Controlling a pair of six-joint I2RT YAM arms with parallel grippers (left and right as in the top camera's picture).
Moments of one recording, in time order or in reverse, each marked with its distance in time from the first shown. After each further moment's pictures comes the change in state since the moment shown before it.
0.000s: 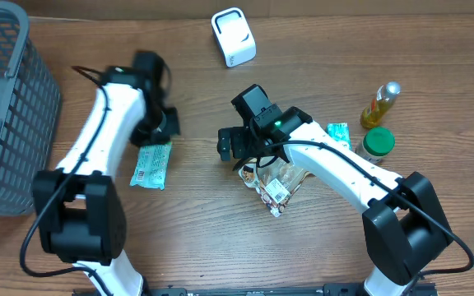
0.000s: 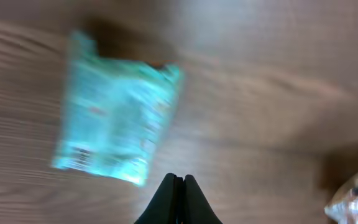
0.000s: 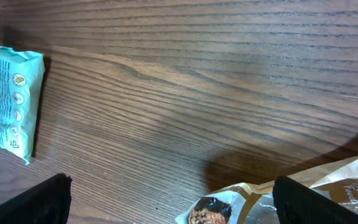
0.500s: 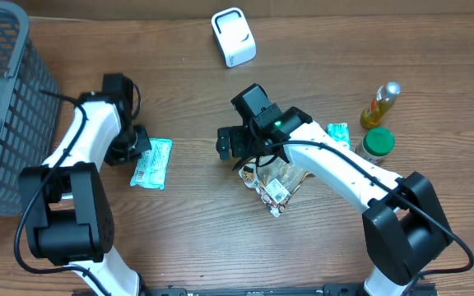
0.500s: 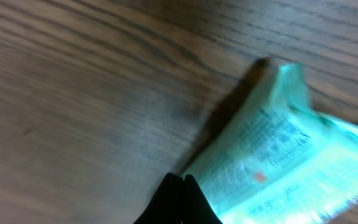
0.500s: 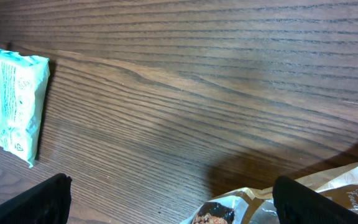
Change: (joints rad) left arm 0.137 0.000 -0.270 0.241 -0.170 -0.001; right arm 0.000 0.000 0.000 0.015 0.000 0.000
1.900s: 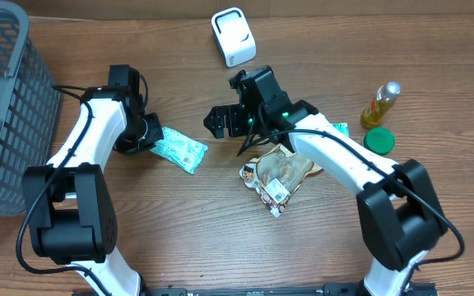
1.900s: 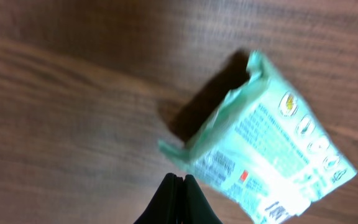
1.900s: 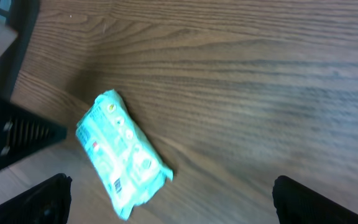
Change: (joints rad) left arm -0.040 0.000 0.054 0.022 0.180 0.018; right arm -0.074 0.076 -0.002 0.347 -0.180 -0.093
